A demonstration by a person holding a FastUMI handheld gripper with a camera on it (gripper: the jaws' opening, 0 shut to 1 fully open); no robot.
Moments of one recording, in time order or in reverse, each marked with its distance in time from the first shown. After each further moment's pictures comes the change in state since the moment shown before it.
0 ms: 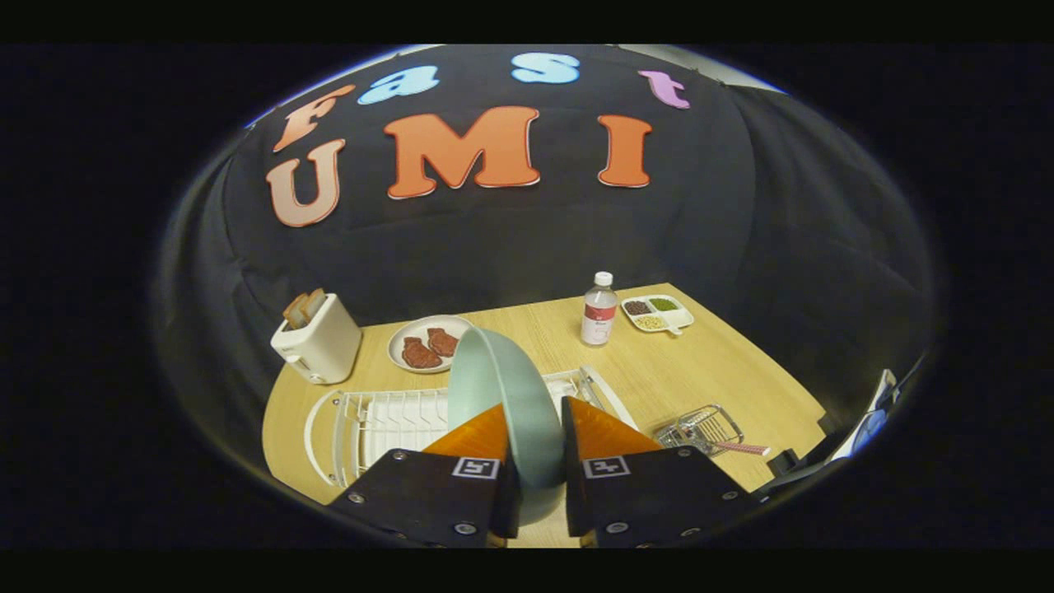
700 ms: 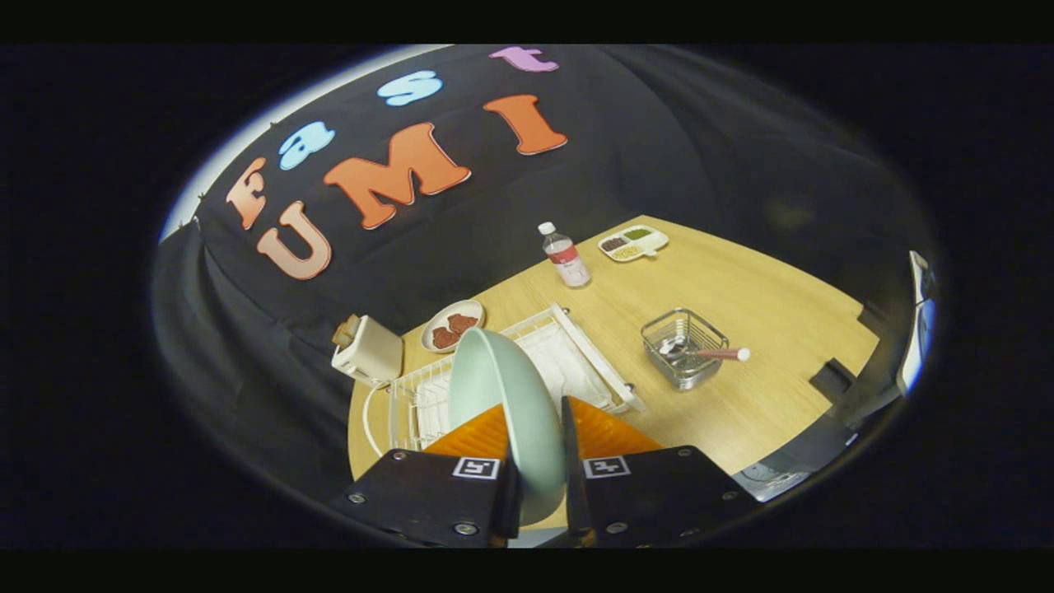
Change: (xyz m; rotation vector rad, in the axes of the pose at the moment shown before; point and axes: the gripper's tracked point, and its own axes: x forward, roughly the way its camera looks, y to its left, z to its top) arm -0.071 -0.070 -0.099 0.369 0.129 0.167
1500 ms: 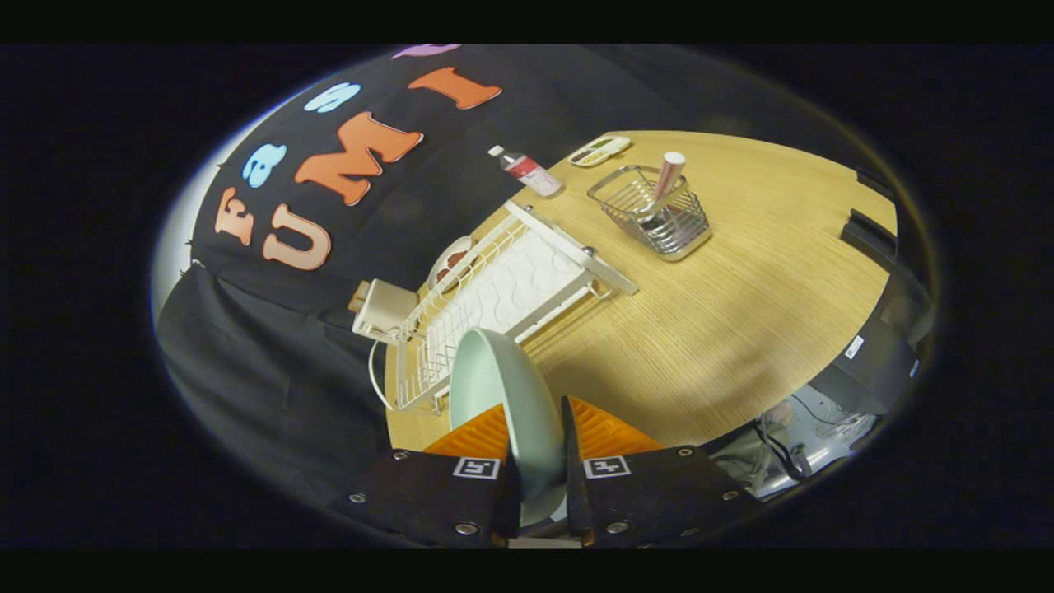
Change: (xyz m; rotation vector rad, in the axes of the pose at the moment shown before) arm 0.021 -0.036 -0.135 0.213 0.246 0.130
